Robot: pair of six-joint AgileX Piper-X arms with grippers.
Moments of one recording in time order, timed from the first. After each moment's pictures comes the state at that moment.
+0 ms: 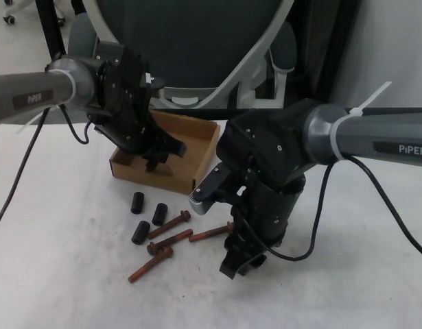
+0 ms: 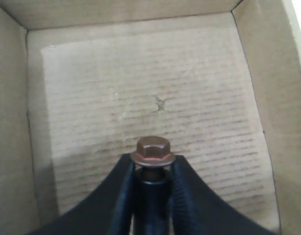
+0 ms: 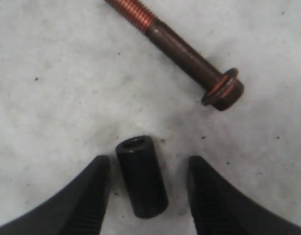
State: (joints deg) left arm -16.6 125.8 -95.4 35.3 12.4 9.2; right arm 35.6 114.9 -79.3 51.7 -2.8 -19.6
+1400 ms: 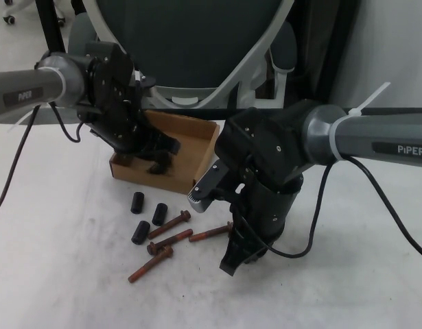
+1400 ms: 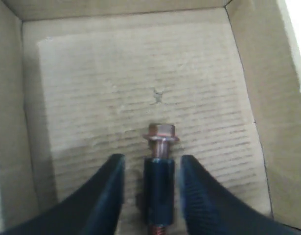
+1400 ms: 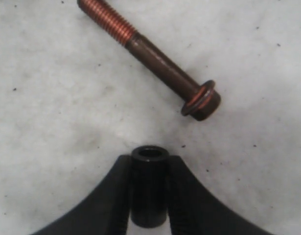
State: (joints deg) left arm -14.9 125.8 -95.6 36.9 17.3 9.4; right arm 35.6 115.1 -79.3 49.7 0.0 -20.5
